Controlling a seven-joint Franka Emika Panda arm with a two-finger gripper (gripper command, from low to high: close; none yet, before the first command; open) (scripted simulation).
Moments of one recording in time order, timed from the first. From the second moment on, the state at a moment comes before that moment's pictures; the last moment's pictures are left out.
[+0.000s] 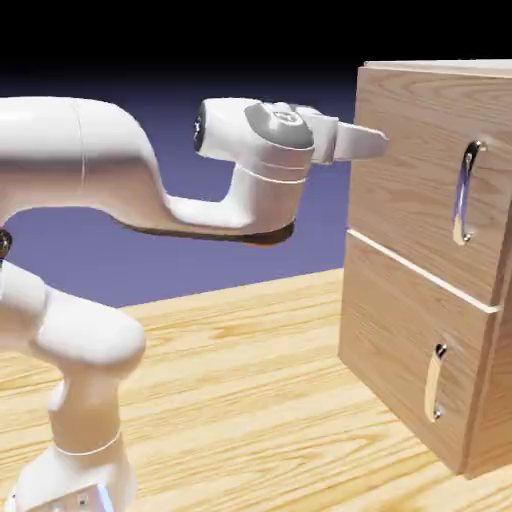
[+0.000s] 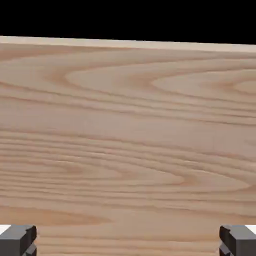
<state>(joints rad) 0.73 -0.85 -0.83 -2.34 -2.01 3.04 2.18</state>
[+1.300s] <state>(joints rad) 0.87 -0.84 -1.05 -2.27 -2.80 2.85 2.90</state>
